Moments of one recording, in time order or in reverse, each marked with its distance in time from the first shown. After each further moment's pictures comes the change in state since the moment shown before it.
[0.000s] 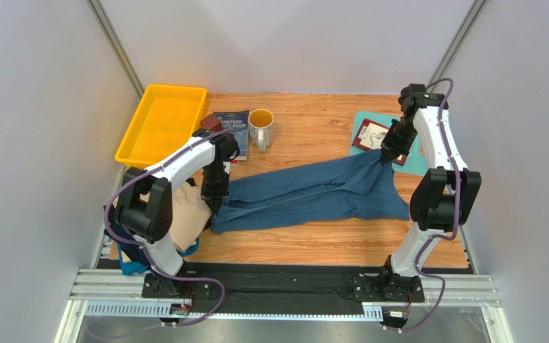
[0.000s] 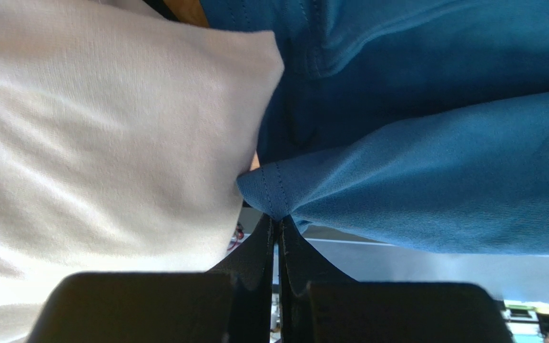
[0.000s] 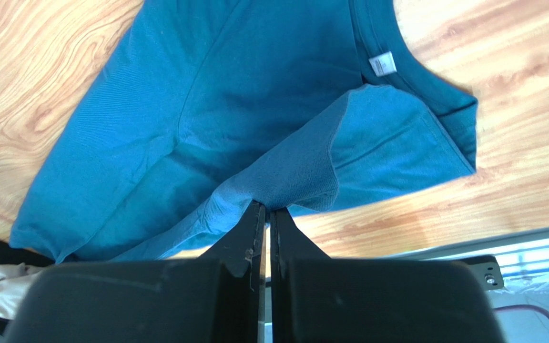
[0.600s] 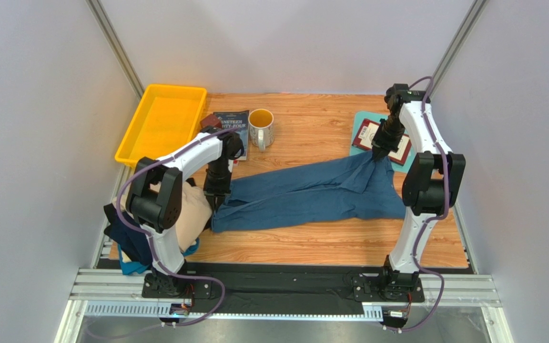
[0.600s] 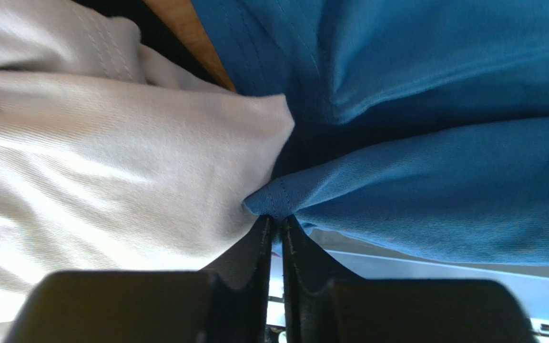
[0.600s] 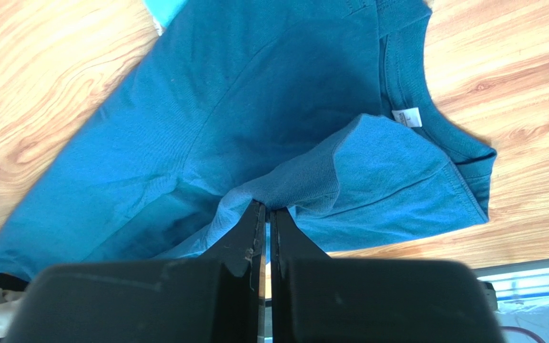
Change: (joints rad) left arm 0.001 0.108 0.059 -0.003 -0.064 0.032; right arm 0.044 0.171 0.092 0.035 0.032 -0.011
